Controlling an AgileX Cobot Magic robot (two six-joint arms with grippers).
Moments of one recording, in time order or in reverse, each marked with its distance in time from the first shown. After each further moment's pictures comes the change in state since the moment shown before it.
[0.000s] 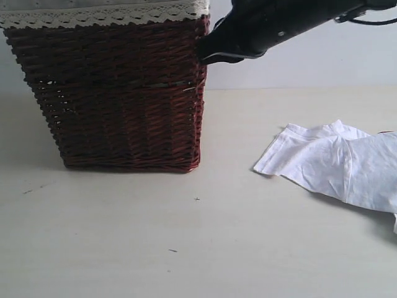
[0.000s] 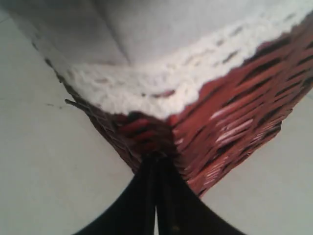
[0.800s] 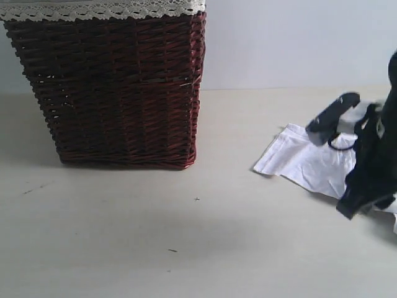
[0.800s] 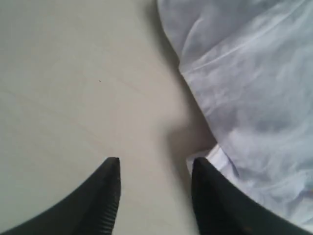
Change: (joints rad) left arm 0.000 0.000 0.000 0.000 0.000 0.000; right arm -0.064 -0.195 0.522 -1.044 0.269 0.702
